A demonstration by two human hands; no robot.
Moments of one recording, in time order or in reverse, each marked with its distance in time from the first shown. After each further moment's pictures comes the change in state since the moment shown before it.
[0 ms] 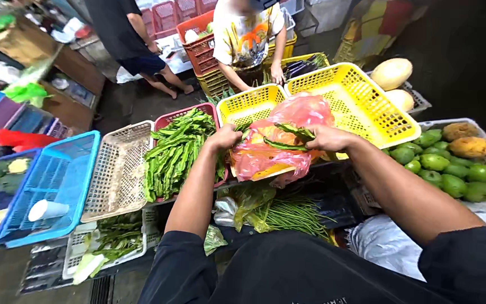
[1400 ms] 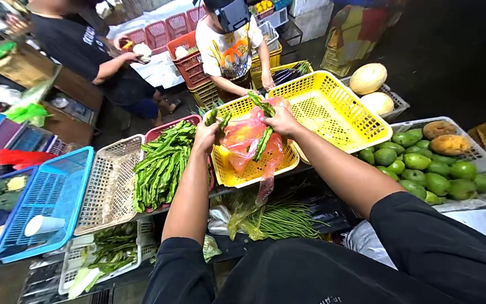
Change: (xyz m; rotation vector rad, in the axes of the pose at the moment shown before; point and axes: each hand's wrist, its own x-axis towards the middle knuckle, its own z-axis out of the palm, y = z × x) left_hand 0.015 0.018 0.012 -0.661 0.564 0.226; right_hand 0.077 -0.025 -0.007 0.057 0.453 -0.109
